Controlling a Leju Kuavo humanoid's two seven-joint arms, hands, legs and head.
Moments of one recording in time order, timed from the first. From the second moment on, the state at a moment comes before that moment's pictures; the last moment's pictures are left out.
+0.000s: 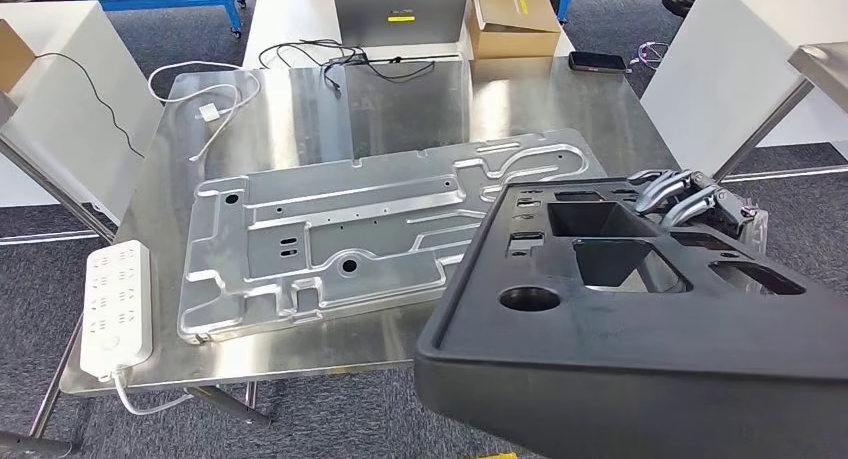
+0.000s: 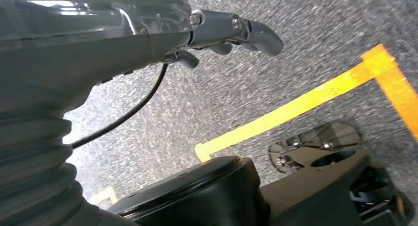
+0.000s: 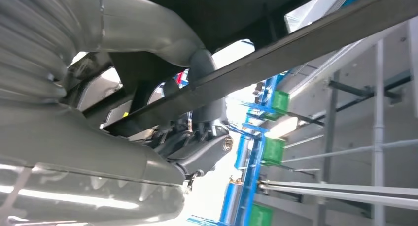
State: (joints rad) left arm -0.07 -0.19 0.54 -0.20 -0.83 0.21 -0.22; right arm -0.06 -0.16 0.13 -2.02 -0.11 0.05 -0.42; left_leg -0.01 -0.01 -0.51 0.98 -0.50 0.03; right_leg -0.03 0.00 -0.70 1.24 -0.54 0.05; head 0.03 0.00
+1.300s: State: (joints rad) left arm -0.07 -0.19 0.54 -0.20 -0.91 0.19 -0.23; right arm -0.20 -0.23 0.30 -1.69 1.00 -0.32 -0.09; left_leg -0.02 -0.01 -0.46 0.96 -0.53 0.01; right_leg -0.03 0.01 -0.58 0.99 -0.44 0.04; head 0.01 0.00
